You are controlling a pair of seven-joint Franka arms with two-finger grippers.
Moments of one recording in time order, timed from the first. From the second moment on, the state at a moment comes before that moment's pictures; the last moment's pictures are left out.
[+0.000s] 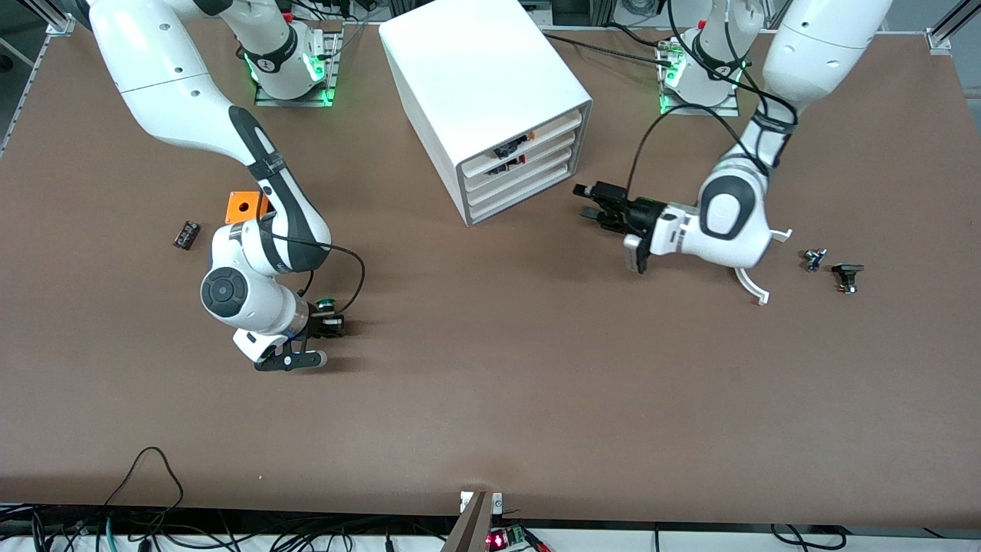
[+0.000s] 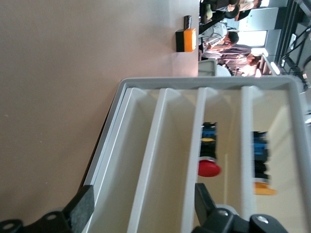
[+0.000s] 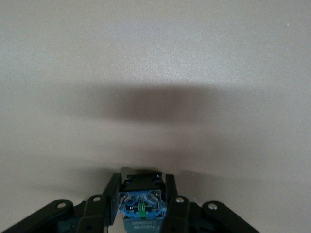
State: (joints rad) left arm -0.11 0.48 -0.17 -2.17 -1.22 1.83 1.01; right arm 0.16 0.75 0.10 -1.60 0.01 2.34 0.14
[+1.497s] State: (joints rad) left arm -0.10 0.62 -0.31 -2.26 -1.47 1.88 1.29; right arm 0.22 0.68 0.19 -1.12 0.08 1.83 0.95
